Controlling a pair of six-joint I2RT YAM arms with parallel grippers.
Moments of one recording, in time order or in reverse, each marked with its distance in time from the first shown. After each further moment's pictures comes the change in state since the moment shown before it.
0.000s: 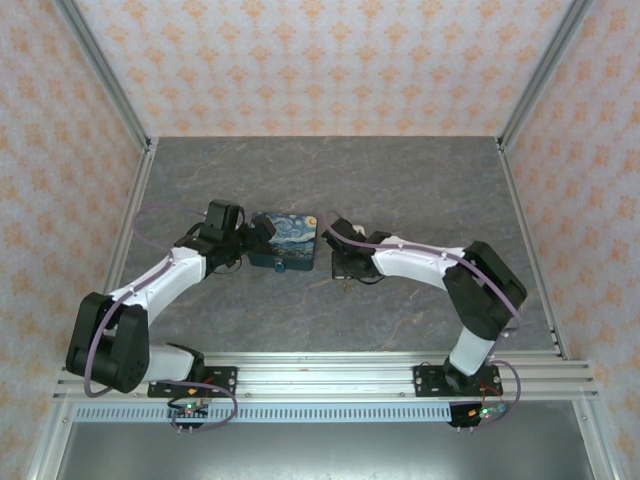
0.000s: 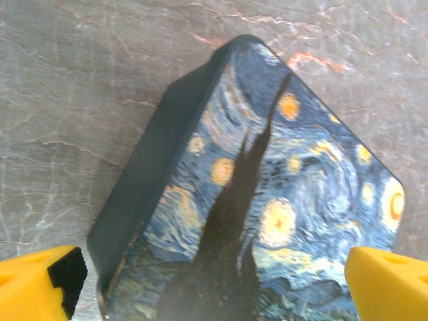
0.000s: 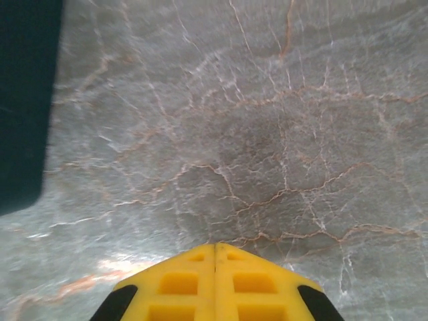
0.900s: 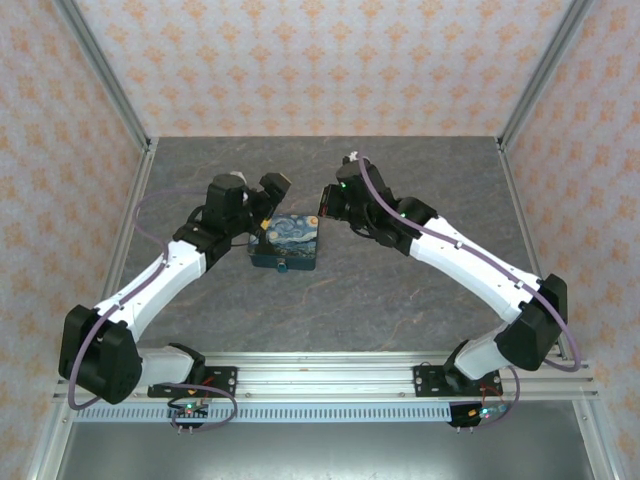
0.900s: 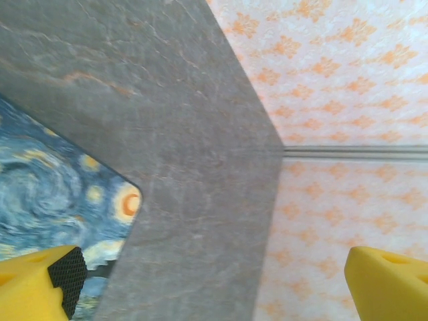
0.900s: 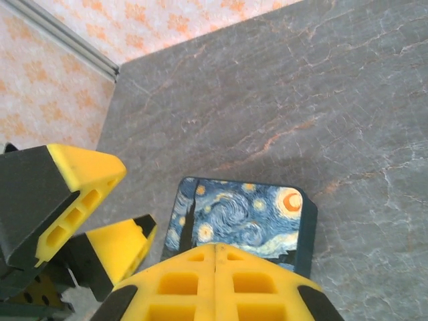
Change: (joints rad) left arm -0.108 -0.045 0.181 0.157 0.056 -0.419; right arm 0.000 -0.232 0.365 -0.001 0.012 0.068
